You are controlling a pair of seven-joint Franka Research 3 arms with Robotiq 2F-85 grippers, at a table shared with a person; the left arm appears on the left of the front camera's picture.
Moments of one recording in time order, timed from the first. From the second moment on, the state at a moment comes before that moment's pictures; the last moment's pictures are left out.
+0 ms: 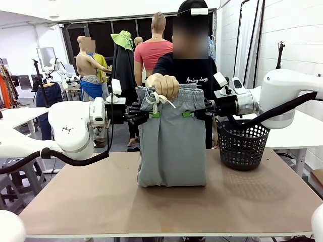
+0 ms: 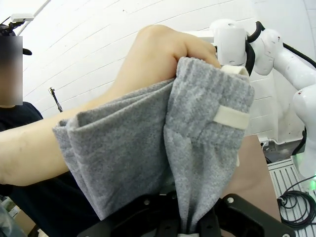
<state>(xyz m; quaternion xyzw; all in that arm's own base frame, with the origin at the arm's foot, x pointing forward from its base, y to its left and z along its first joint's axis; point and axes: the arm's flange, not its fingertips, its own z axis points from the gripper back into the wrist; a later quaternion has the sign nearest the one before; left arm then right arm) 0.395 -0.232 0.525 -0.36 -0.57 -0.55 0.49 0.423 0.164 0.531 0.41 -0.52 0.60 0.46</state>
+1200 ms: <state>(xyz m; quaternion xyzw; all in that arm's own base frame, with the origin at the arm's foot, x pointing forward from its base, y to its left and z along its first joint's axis) 0.394 -0.210 0.522 -0.35 -0.59 -0.53 0.51 0.426 0.152 0.534 0.41 -0.51 0.58 0.48</state>
